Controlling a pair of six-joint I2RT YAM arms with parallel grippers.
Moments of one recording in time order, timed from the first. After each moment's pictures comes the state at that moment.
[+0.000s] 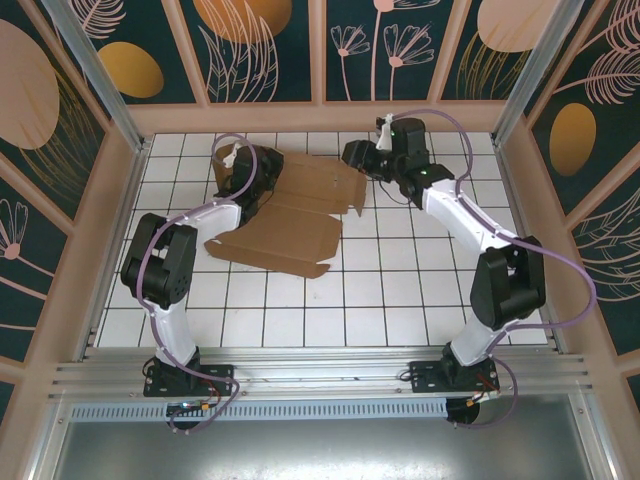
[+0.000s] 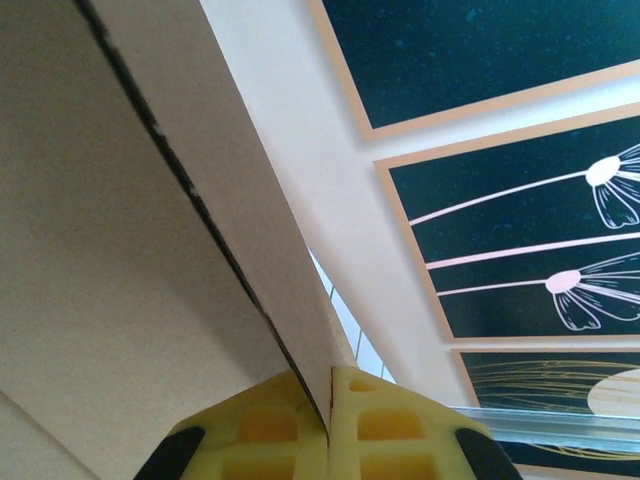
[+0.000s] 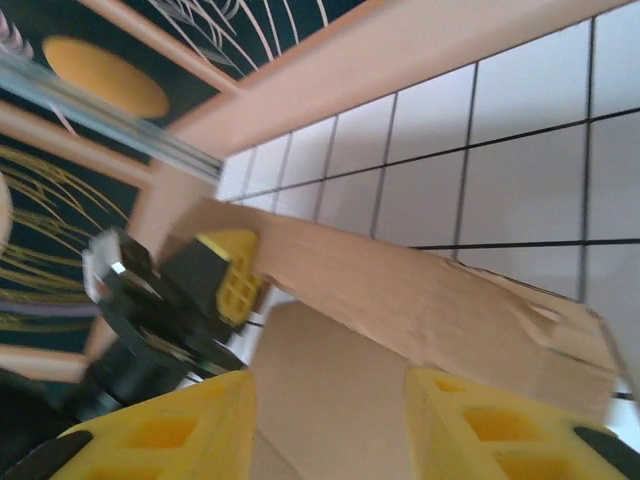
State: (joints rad) left arm -0.37 1.90 1.19 0.40 -0.05 -1.29; right arm 0.39 1.68 1.40 -0.17 -0.39 0.71
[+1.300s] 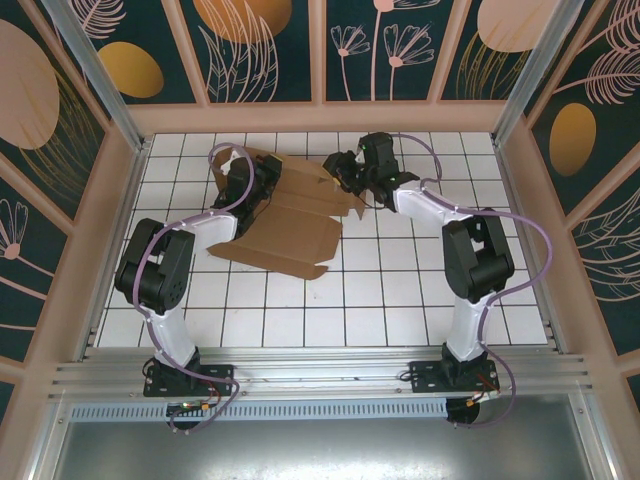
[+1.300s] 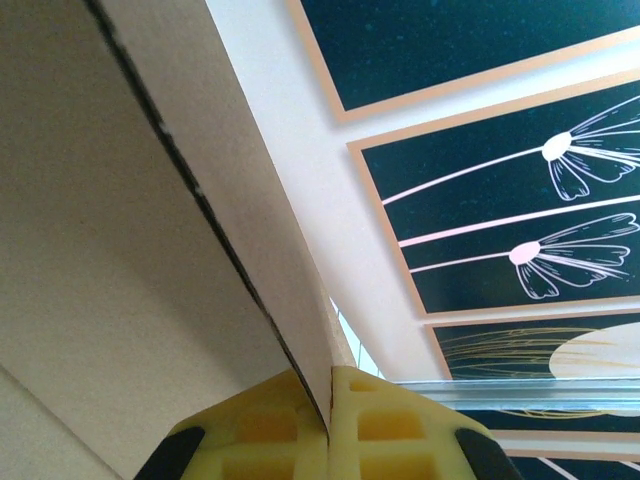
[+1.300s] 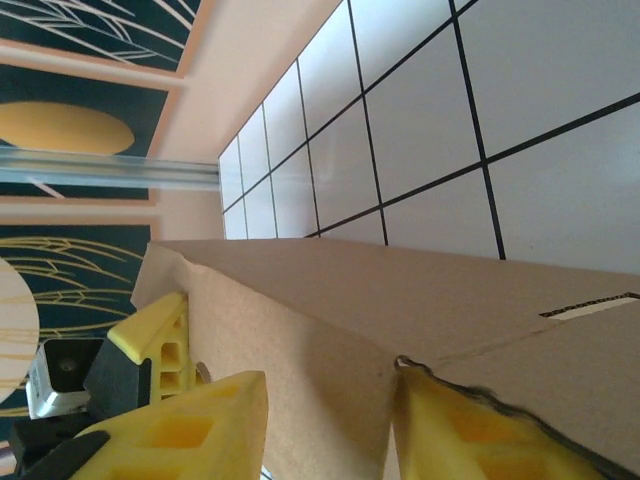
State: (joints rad) left arm -0.37 1.85 1.07 0.54 -0.01 -1.28; right arm 0.45 1.90 1.39 0.01 -0.40 1.09
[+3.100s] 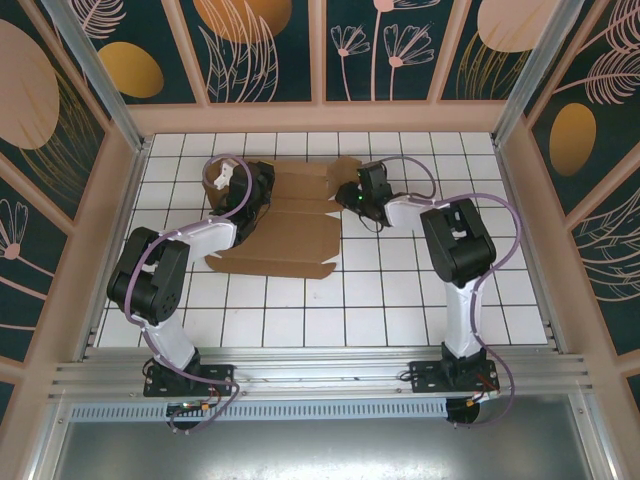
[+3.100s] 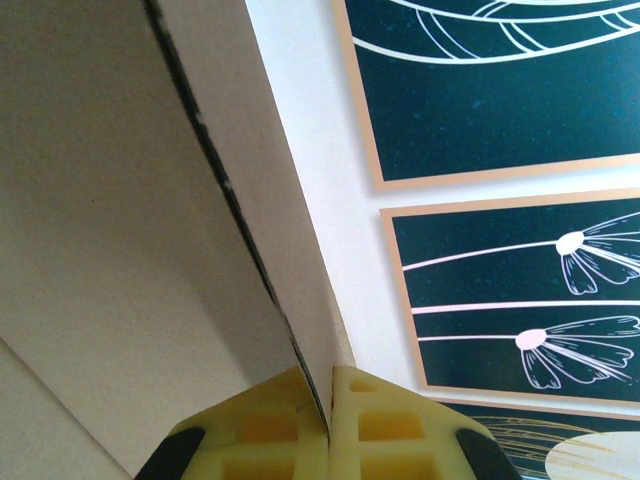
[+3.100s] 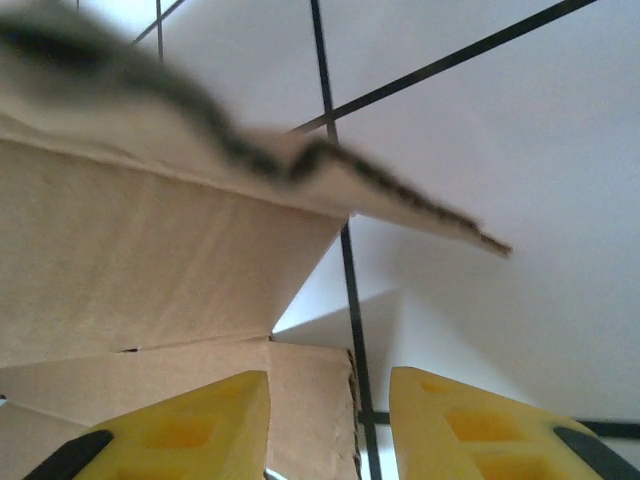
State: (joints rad) left arm -0.41 1.77 1.00 0.47 -0.21 -1.45; right arm 0.44 2.08 1.28 0.07 -0.15 0.77
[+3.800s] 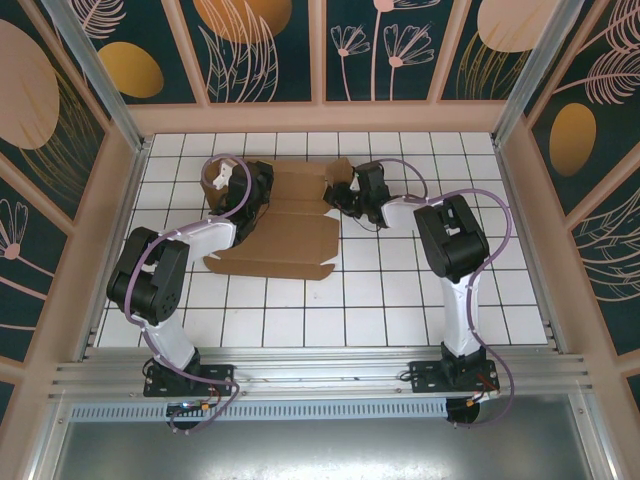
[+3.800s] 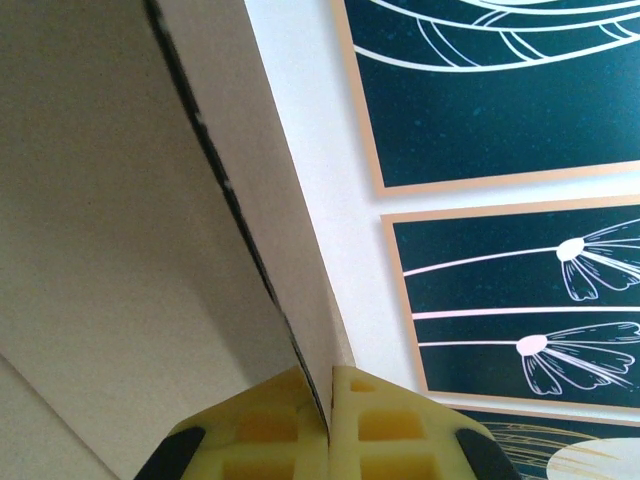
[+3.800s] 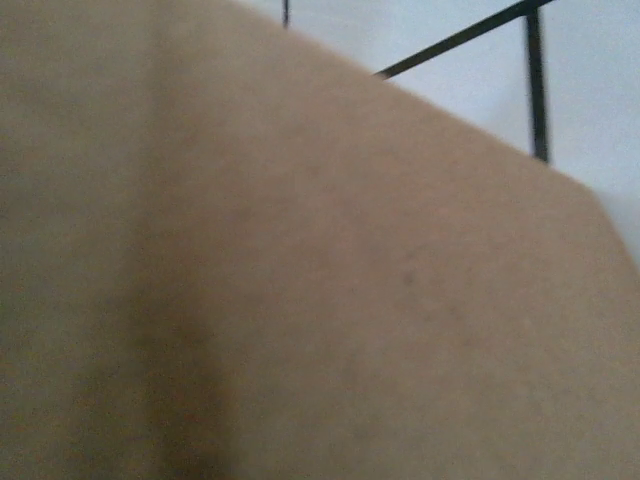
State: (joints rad) left arm -0.41 1.77 1.00 0.47 -0.22 -1.45; right arm 0.44 2.13 1.28 0.22 -0.41 0.84
